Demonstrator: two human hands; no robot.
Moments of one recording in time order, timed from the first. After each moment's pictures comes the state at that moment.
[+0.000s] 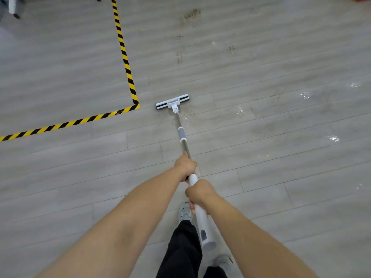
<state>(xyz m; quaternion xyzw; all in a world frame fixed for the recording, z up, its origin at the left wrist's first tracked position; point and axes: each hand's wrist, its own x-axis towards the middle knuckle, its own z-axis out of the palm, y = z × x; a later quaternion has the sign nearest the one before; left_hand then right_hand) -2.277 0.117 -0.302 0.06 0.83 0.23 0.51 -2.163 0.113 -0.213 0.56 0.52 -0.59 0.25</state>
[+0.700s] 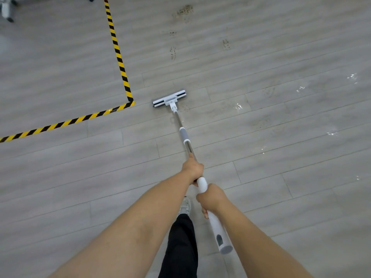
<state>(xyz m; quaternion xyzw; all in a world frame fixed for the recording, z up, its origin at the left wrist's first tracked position) -2.183 0.113 -0.328 0.06 0.83 0.20 0.51 -2.063 0.104 -0.271 0.54 0.59 -0.55 0.24</state>
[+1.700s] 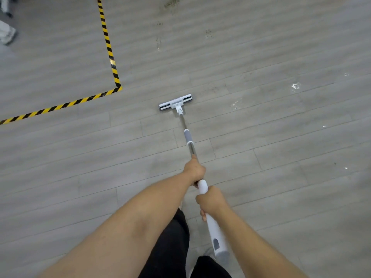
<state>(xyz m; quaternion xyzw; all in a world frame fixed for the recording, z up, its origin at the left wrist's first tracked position) -1.905 0.076 -0.296 0.13 0.84 0.15 0.51 -1.786 0.057 -0.228 0.58 0.53 -0.58 0.20</state>
